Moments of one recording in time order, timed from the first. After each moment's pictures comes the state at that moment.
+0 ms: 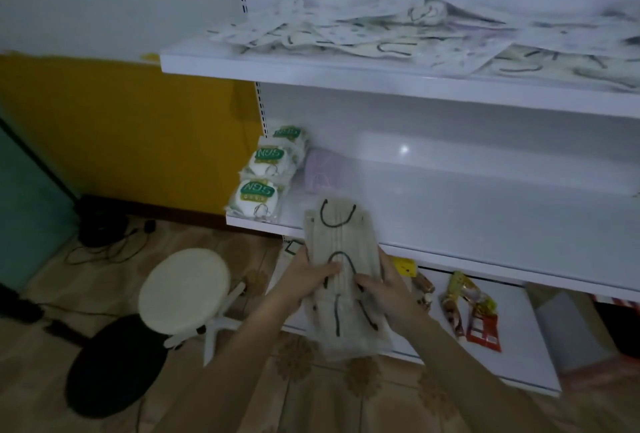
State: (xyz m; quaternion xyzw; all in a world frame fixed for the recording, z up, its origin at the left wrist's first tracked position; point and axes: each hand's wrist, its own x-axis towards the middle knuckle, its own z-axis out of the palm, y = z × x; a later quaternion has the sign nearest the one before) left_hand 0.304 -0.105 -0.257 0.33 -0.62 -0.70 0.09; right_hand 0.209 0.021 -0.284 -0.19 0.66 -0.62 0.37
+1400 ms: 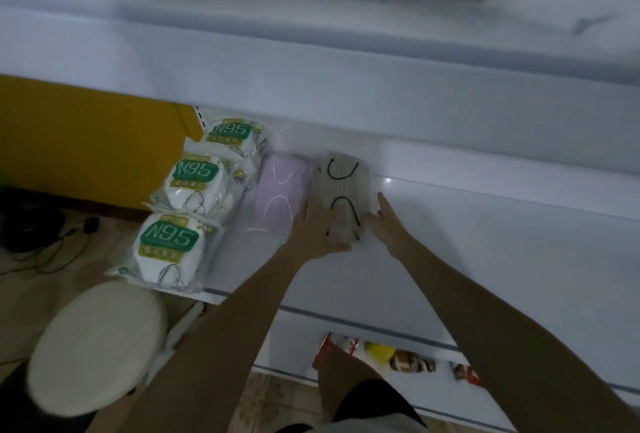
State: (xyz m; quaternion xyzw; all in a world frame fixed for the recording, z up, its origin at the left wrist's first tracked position) left_hand 0.001 -0.276 -0.404 0.21 -0.95 -0.23 0.00; right_hand -0.108 -0.158 -0.374 -0.17 0.78 -0.51 0.34
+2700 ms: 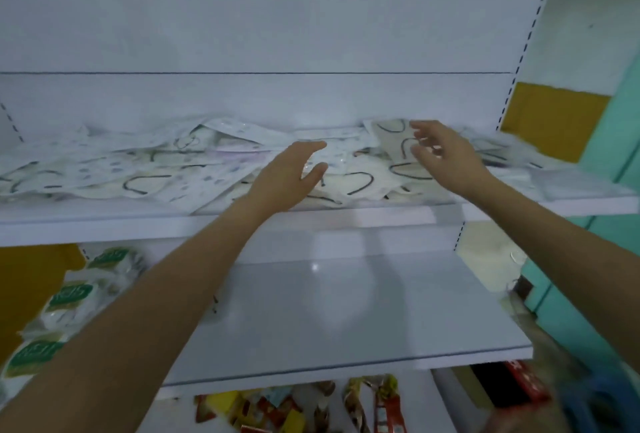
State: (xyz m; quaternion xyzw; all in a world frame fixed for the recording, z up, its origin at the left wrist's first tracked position) left_hand -0.055 0.019 -0.033 -0.03 -0.94 -0.22 0.27; right_hand -0.155 0.258 -0.007 -0.33 0.84 -0.39 -0.16
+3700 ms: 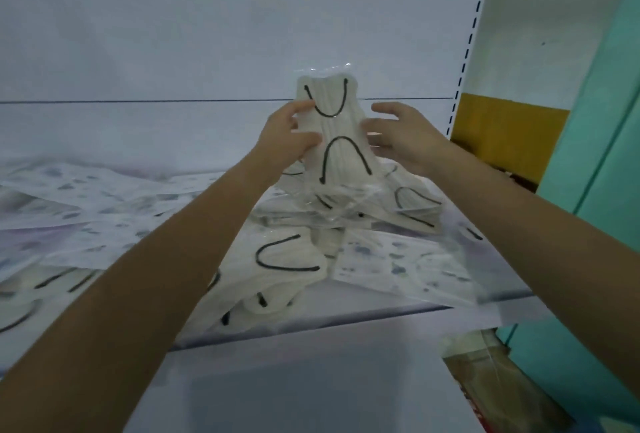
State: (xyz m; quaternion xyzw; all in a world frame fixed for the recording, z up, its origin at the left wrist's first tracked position) left_hand -0.303 0.132 0.039 0.01 -0.78 -0.57 0.25; right_hand -0.368 0.302 0.053 -0.23 0.69 -0.68 0.07
